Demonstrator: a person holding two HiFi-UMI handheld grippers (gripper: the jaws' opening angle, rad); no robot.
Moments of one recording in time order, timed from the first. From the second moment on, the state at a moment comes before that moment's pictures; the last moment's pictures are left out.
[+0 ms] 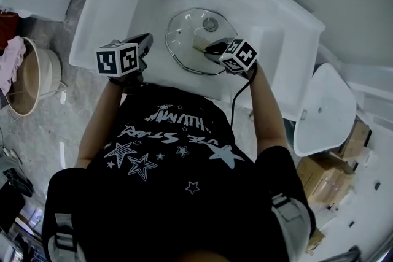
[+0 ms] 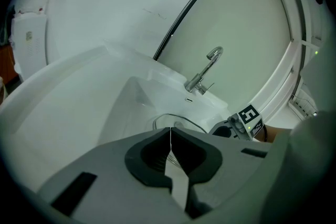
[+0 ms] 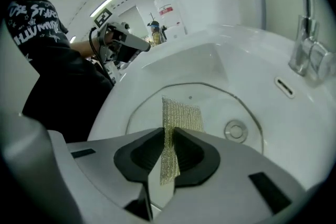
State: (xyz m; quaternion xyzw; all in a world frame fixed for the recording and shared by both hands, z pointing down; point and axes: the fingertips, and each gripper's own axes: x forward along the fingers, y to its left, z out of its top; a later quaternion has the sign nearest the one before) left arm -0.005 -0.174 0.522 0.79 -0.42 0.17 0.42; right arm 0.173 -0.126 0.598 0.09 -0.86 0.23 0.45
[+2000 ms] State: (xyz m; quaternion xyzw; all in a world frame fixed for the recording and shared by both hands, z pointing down) left arm 0.010 -0.176 0.529 0.80 -0.37 0.19 0.43; right arm 0.228 -0.152 0.646 0.41 -0.69 0.32 0.50
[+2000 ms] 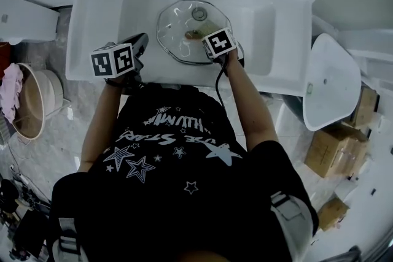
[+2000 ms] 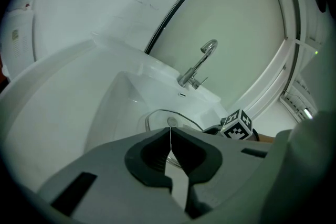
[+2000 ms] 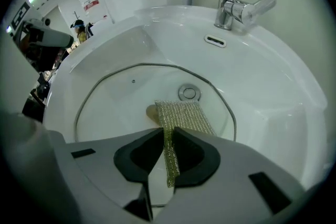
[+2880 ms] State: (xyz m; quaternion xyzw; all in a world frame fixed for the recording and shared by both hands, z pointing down) left arm 0.014 -0.188 0.532 0.82 -0.31 0.20 0.43; right arm 0.164 -0.110 0.611 0.39 -0.71 0.46 0.37
